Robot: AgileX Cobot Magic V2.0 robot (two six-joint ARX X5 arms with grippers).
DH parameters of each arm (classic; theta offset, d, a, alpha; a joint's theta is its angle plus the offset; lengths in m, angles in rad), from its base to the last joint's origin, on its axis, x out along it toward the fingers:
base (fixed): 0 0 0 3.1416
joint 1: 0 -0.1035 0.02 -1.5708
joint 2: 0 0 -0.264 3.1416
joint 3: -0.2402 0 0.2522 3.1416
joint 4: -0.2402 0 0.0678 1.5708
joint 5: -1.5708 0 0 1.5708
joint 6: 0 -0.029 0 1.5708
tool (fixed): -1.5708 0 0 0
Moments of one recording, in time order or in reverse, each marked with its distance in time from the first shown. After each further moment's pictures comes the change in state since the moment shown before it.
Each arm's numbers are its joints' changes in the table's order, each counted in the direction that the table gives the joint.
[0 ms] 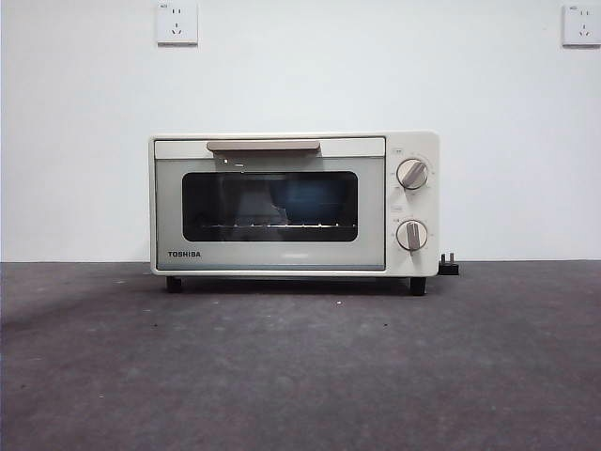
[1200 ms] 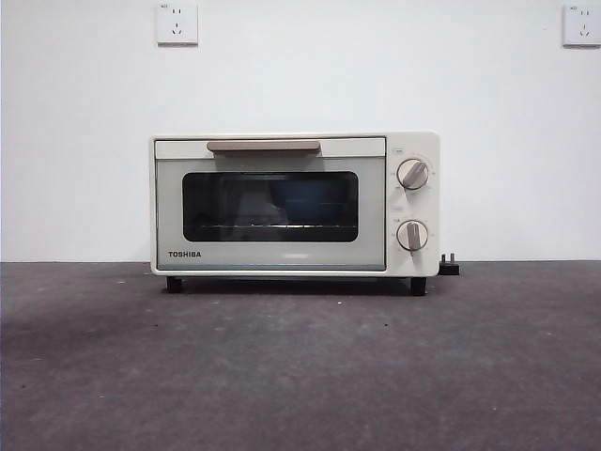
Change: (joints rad) left arm -0.029 0.784 1.008 0.938 -0.054 -0.190; right arm 0.000 -0.129 0.000 0.000 0.000 0.000
